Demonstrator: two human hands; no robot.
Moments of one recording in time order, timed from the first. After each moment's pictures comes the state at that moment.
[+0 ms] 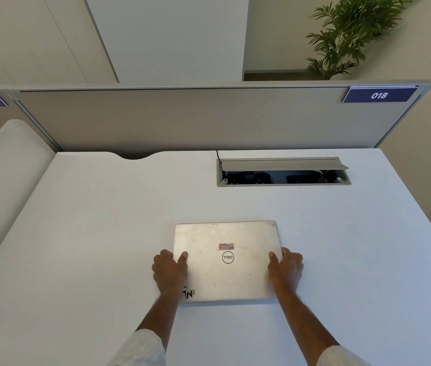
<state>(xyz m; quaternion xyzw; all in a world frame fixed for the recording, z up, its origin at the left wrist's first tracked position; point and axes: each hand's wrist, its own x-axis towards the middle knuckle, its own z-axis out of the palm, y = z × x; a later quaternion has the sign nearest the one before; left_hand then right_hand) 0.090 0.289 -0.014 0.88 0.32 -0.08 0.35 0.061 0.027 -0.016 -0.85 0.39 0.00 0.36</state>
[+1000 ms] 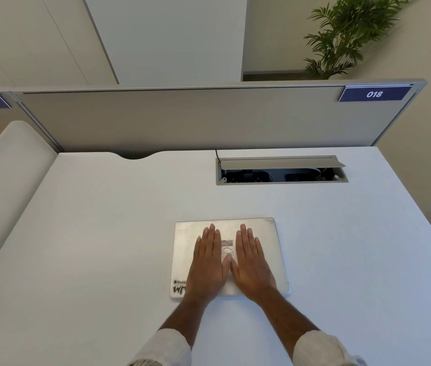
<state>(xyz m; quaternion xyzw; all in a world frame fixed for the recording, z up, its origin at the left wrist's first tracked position) 0.063 0.222 -0.009 0.98 -0.14 0.03 0.15 0.051 0.076 -0.028 -0.99 -0.07 -0.02 0.12</state>
